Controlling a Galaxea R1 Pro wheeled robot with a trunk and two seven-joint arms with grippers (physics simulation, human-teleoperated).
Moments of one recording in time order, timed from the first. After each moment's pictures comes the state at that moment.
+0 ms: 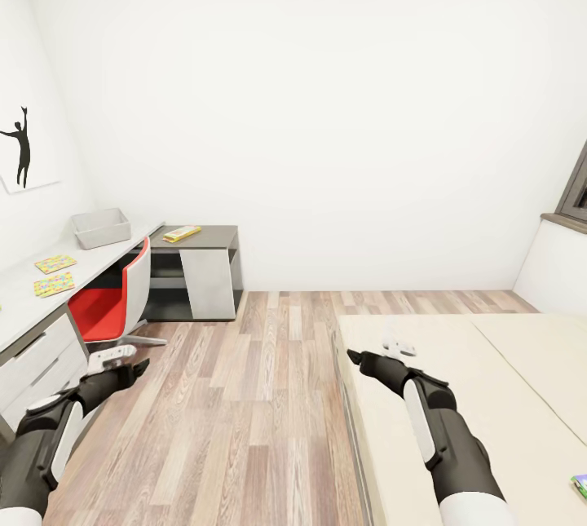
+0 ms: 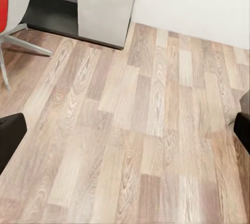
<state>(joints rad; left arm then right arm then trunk) -0.44 0.20 0.39 -1.04 0.04 0.43 -0.30 -0.47 0.12 -0.20 -1.15 -0.10 0.60 0.19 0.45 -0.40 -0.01</state>
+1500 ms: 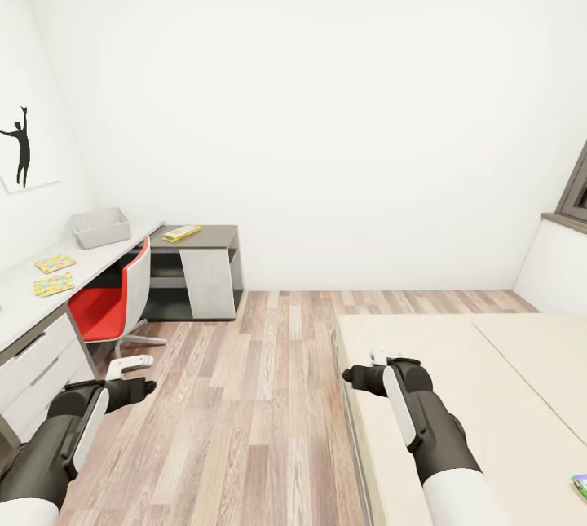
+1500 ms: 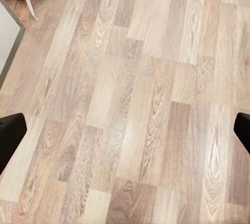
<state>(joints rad) -0.46 0.19 0.21 -1.10 0.04 0.79 -0.07 -0.54 0.13 -0.08 -1.09 -0.11 0.91 -0.07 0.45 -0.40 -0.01</state>
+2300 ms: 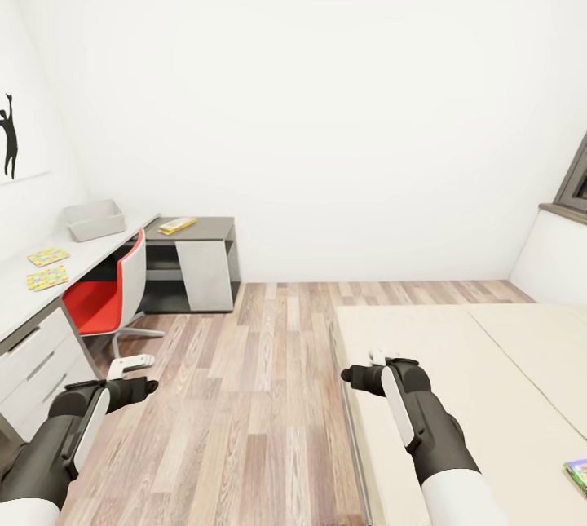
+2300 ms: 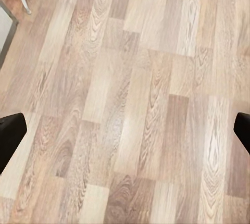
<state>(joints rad) -0.46 0.19 0.21 -1.10 0.04 0.79 -0.08 -0.54 0.13 -0.07 -1.09 -0.11 0.90 -0.07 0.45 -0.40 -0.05</state>
